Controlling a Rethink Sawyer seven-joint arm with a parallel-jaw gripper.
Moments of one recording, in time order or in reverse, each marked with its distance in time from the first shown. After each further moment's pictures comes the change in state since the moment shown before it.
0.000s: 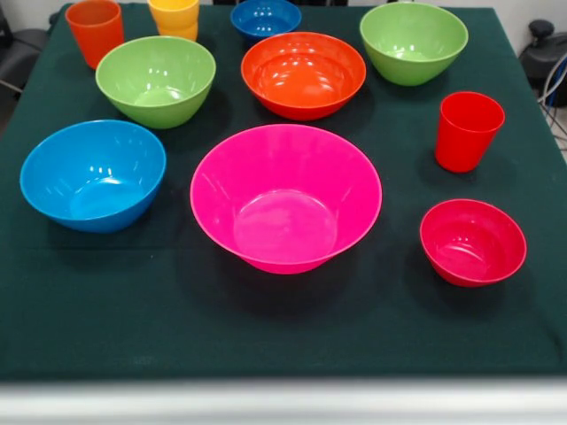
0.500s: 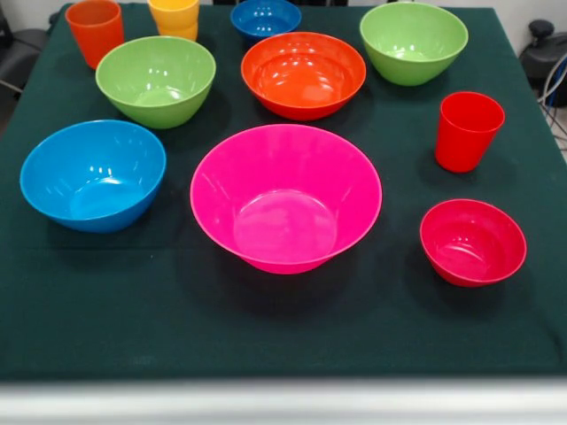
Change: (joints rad) arm -0.035 -0.281 0.013 0.170 0.000 0.124 0.000
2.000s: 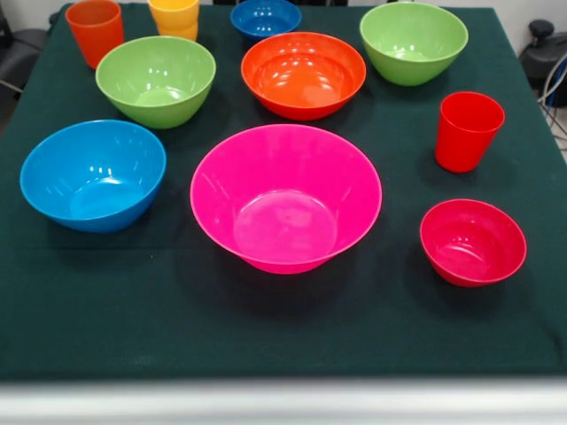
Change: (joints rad) arm -0.320 -0.180 -0.331 -0.091 -0.153 -0.357 -0.016
